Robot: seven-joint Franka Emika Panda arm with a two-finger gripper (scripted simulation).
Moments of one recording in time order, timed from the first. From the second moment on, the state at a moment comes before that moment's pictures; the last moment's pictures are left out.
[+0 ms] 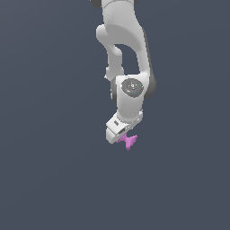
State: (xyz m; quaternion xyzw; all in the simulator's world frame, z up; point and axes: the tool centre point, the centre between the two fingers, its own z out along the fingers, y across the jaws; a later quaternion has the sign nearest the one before) arm 0.015 0.046 0.098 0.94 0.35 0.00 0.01
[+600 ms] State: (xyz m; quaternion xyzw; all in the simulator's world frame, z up) arm 0.019 0.066 0.077 0.89 0.45 0.00 0.01
